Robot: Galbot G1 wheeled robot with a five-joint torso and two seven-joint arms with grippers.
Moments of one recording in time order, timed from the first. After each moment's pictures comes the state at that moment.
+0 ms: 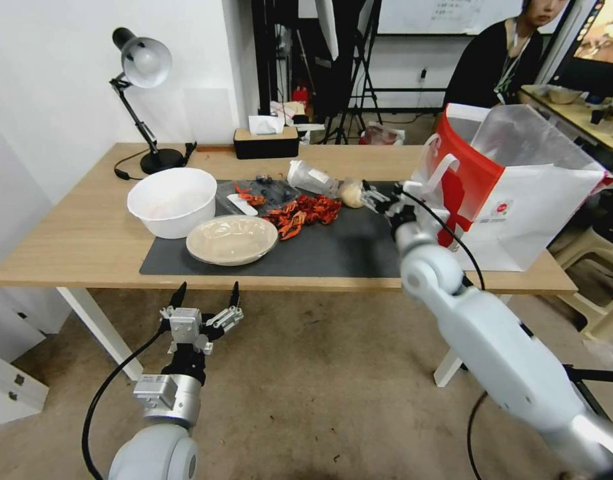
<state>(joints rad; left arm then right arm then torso) 1.66 -1.55 -0.54 -2.18 -0.08 -0.02 0.04 -0.55 1.09 -0.08 1.58 0.93 -0.18 0.51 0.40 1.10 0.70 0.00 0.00</state>
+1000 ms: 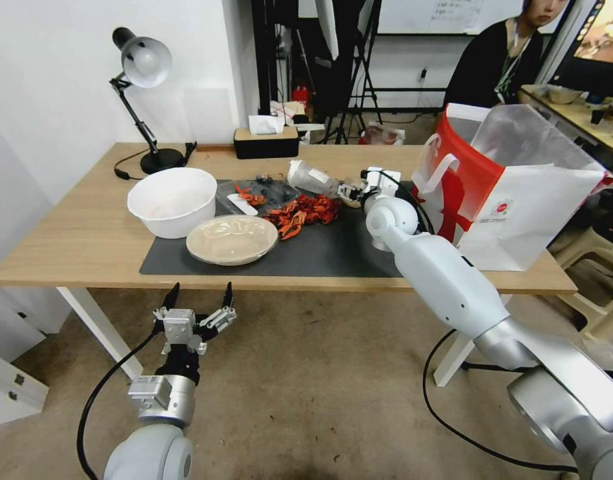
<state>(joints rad) 1.66 -1.54 -0.56 -2.16 -0.09 -0.04 0.03 -0.29 1.25 -0.18 1.20 1.01 -0.40 0.54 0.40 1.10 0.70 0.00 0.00</state>
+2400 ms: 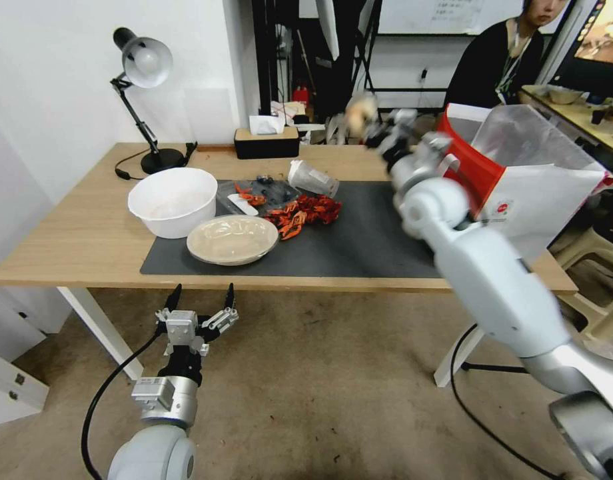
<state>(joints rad) 1.66 -1.54 -0.55 -2.15 -0.08 -0.05 0.03 -0.38 1.02 0.11 1.73 0.73 -0.34 0.35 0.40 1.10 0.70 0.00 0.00</state>
